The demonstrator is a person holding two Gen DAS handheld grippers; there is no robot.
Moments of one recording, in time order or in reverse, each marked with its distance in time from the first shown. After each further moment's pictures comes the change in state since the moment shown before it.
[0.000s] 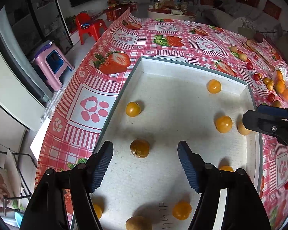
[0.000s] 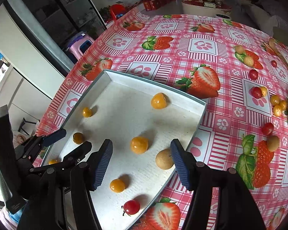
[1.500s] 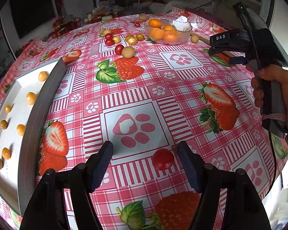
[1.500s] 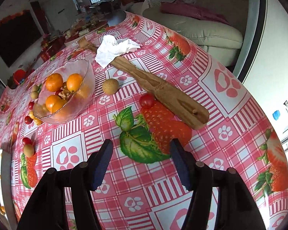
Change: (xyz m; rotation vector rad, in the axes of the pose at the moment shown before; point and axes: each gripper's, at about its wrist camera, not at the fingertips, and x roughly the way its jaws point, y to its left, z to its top) left arm -0.050 -0.270 -0.109 0.290 -0.054 -0.217; right arm -0.127 -0.330 -0.107 0.562 -0.242 -0.502
